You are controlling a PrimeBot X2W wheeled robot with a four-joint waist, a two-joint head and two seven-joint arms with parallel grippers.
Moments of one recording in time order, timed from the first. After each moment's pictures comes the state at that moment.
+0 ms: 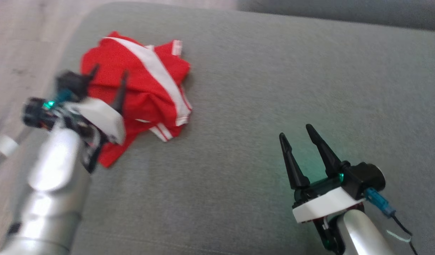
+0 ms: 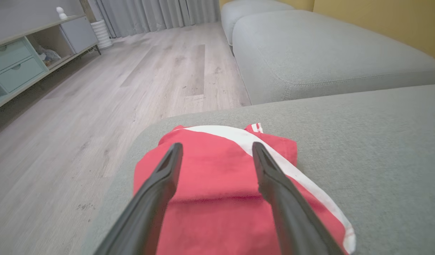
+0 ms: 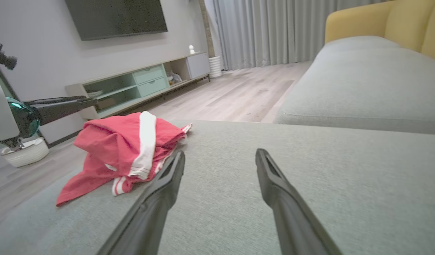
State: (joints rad) left arm -0.66 0.21 -0.27 0.66 -0.22 -0.13 0.06; right arm -0.11 -0.05 0.28 0.21 0.15 0.13 -0.25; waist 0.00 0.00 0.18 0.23
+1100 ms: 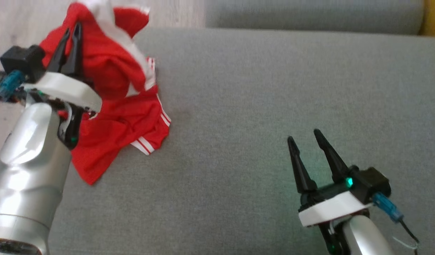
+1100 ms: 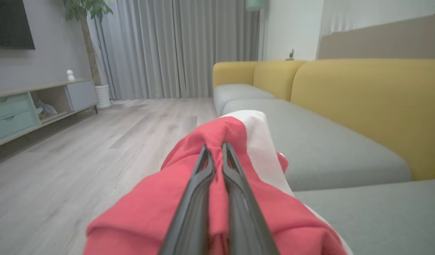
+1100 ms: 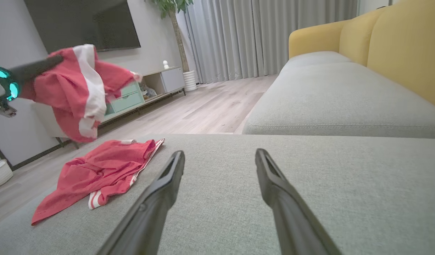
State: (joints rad) left arm -0.84 0.31 -0.40 0.80 -0.50 -0.13 -0.20; right arm -0.09 -0.05 0.26 0.21 0.18 0.13 -0.25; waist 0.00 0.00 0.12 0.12
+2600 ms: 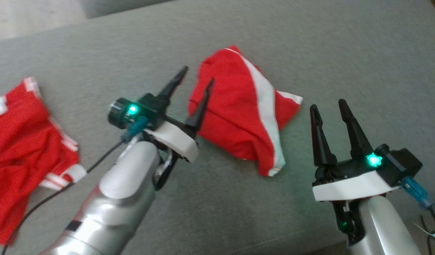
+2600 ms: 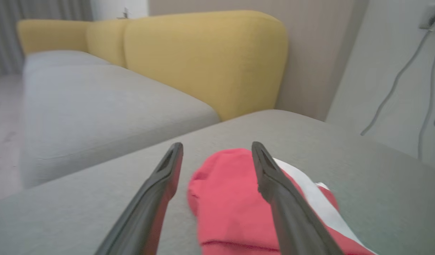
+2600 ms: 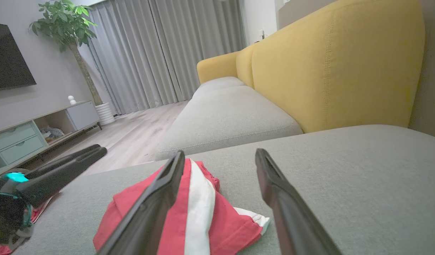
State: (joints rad) left arm -0.70 0.11 -0.69 0.64 -0.45 -0.07 -0.23; right arm -0.13 -0.05 0.18 0.11 0.26 0.13 -0.25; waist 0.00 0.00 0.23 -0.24
